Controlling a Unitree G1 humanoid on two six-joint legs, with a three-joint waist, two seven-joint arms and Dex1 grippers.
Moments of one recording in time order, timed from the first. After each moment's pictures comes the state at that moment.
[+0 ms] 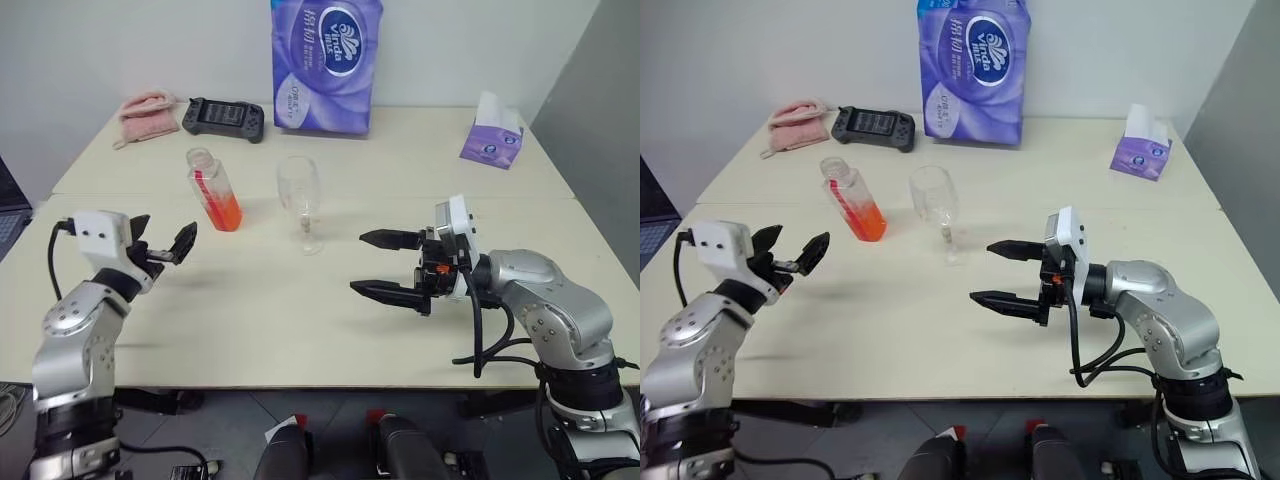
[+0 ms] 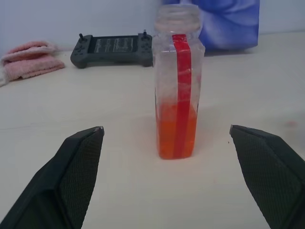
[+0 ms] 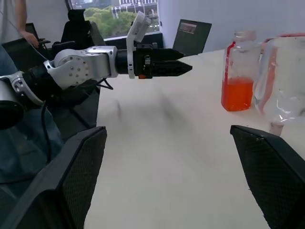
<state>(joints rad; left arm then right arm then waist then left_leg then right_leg) -0.29 0.58 0.39 0.09 -0.41 0.27 -0.49 -0.47 -0.48 0.04 -0.44 0.62 0.74 0.91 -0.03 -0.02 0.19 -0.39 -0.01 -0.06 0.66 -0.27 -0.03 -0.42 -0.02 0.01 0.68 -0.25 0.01</state>
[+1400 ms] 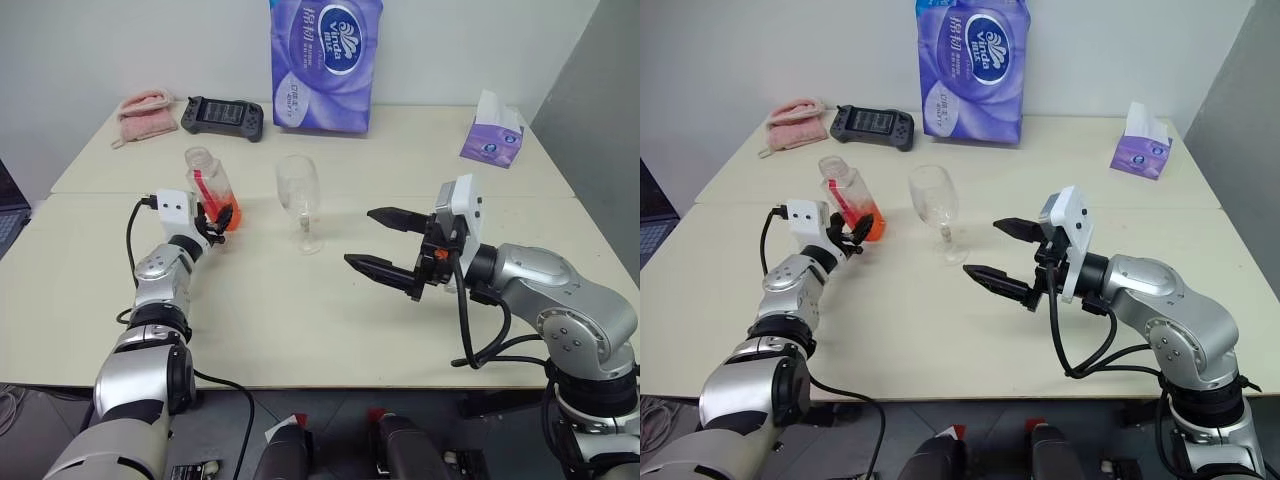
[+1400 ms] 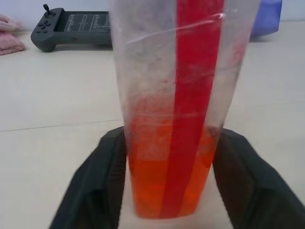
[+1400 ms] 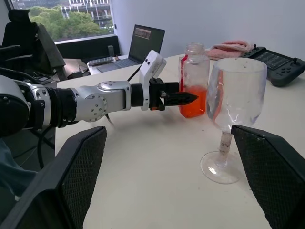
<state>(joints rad) -0.85 0.49 0.26 1.16 -0.20 -0.27 -0.51 -0.50 -0.51 0.02 -0.58 0.73 0.84 0.61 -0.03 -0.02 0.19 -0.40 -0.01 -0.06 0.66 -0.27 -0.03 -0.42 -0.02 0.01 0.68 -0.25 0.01</state>
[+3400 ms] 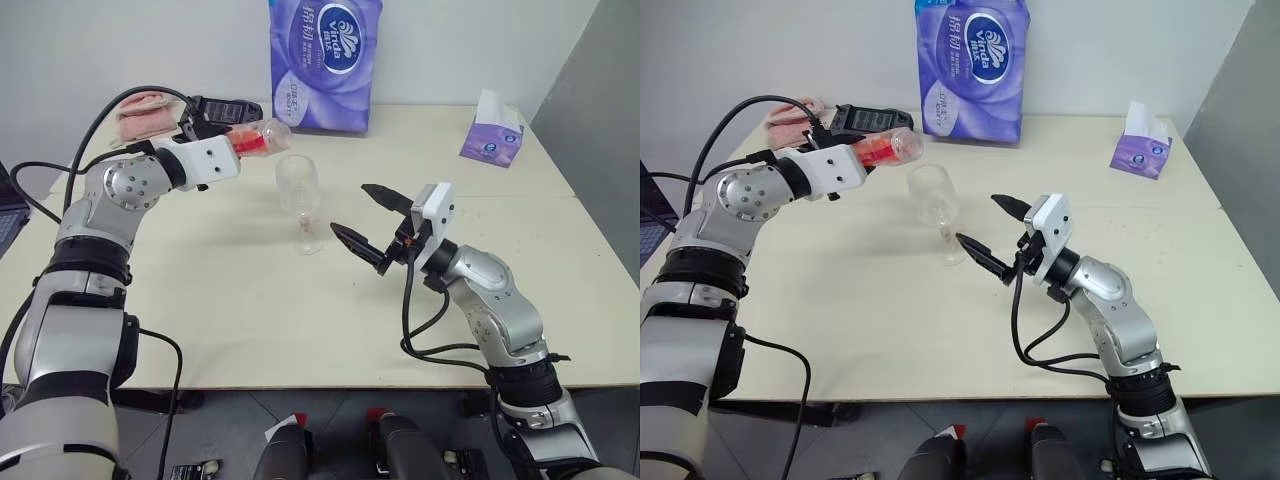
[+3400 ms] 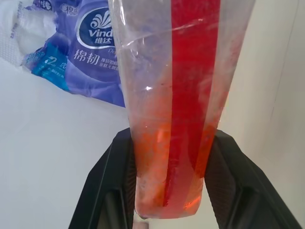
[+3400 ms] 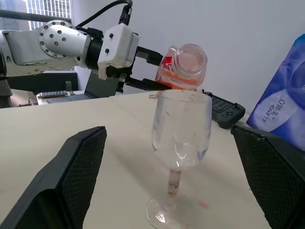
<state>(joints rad) -1.08 0.79 -0.19 0.95 0.42 -0.60 -0.53 -0.48 -0.27 0.14 -0.23 0.36 0.27 0.63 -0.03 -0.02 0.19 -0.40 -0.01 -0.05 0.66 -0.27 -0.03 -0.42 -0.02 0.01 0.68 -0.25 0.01</state>
